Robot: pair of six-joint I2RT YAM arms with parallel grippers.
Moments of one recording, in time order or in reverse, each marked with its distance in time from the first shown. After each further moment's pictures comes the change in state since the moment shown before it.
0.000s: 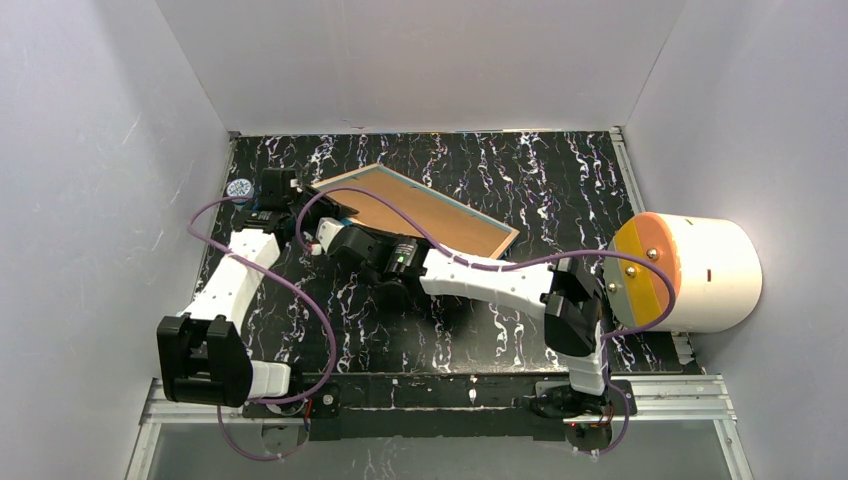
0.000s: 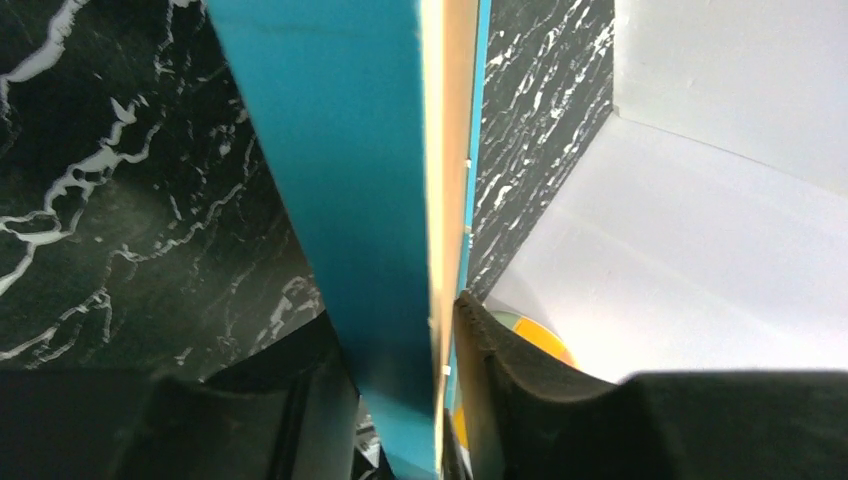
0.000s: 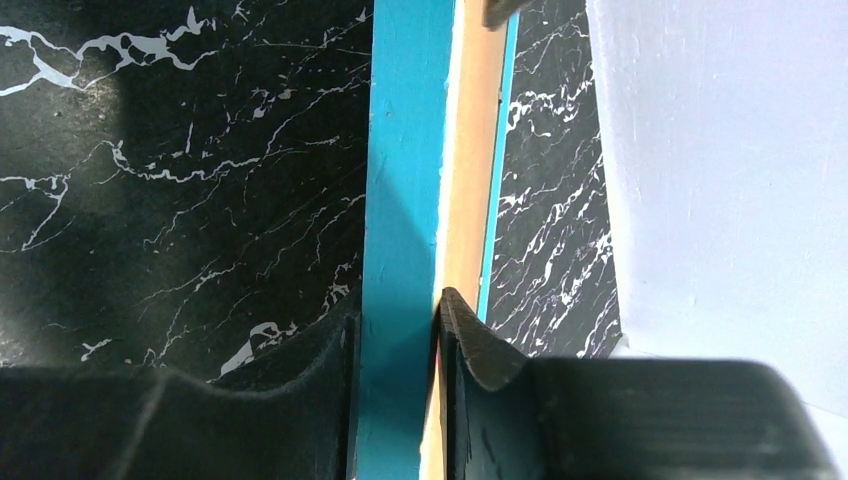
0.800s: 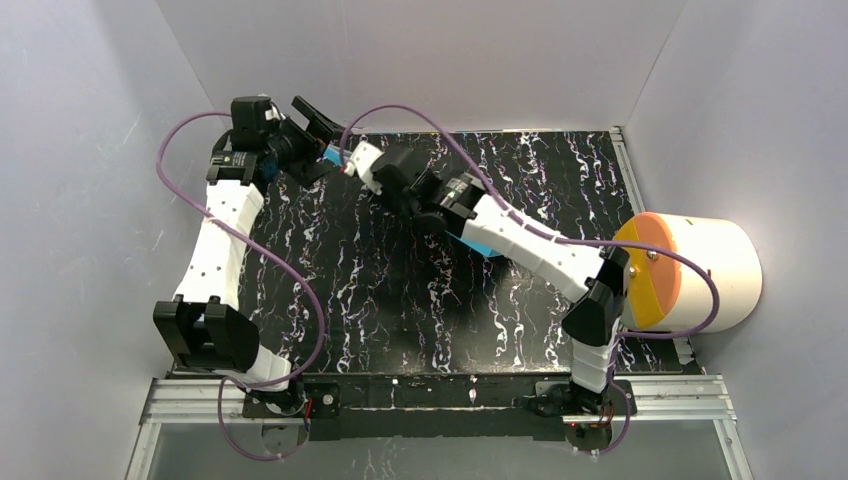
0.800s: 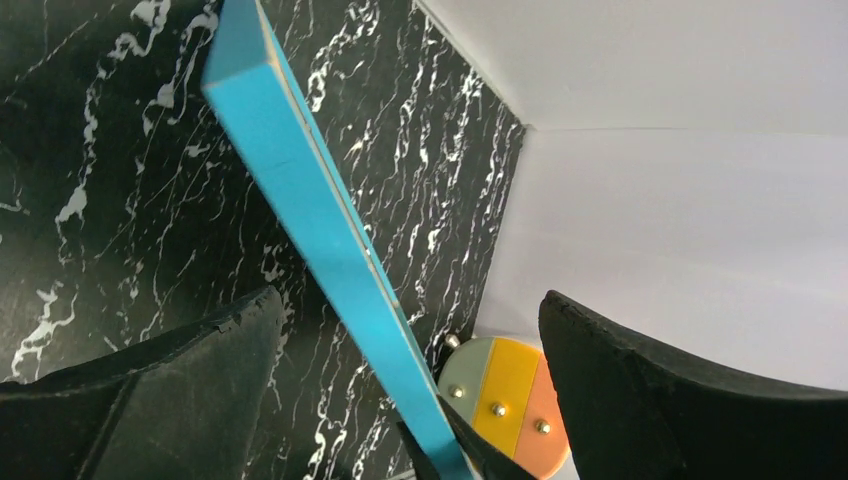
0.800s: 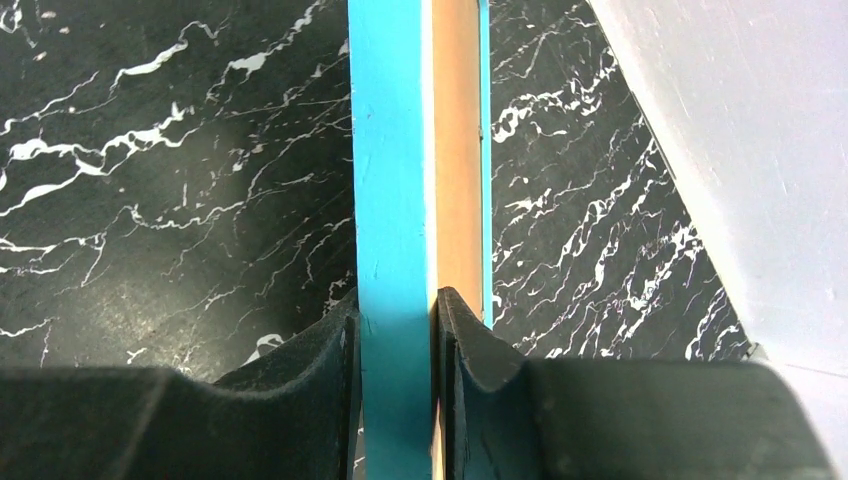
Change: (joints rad) left arm 0.035 0.162 0.556 -0.182 0.004 0.235; right arm -0.209 -0.079 0.217 -0.169 -0.292 0.140
